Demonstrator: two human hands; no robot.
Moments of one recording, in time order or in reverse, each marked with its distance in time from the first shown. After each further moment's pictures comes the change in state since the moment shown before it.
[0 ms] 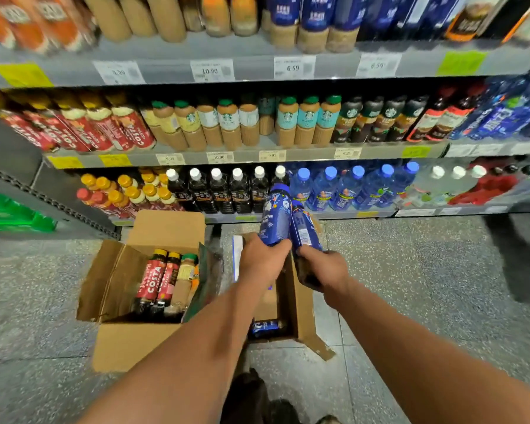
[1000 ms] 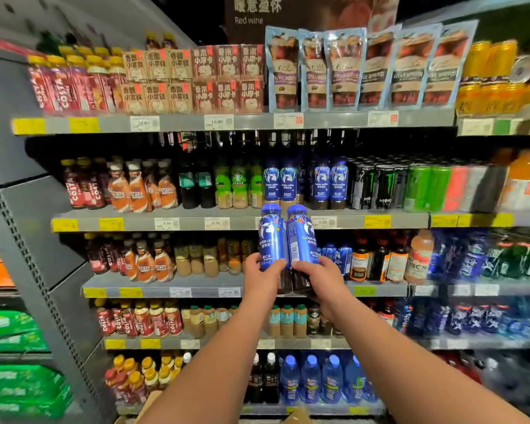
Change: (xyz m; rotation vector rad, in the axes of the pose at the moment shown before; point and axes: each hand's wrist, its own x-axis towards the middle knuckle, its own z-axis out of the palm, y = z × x) left_hand -0.222 0.278 -0.114 -0.639 0.034 0.608; right_hand -0.253 -0.279 -0.078 0.185 -0.255 -0.740
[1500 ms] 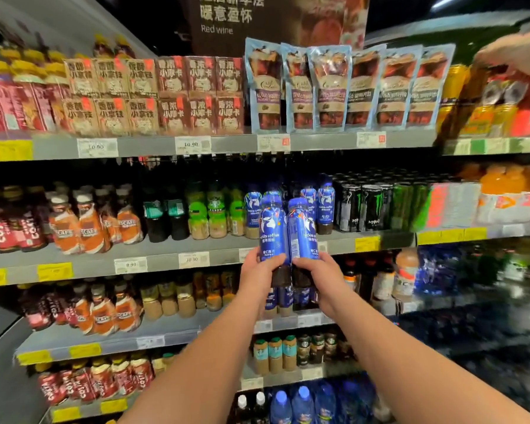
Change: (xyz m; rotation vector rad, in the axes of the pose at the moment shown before) left_hand 0.119 0.041 0.020 -0.161 -0.217 0.001; right_hand 0.089 -0.046 0.023 0.114 0.135 -0.053
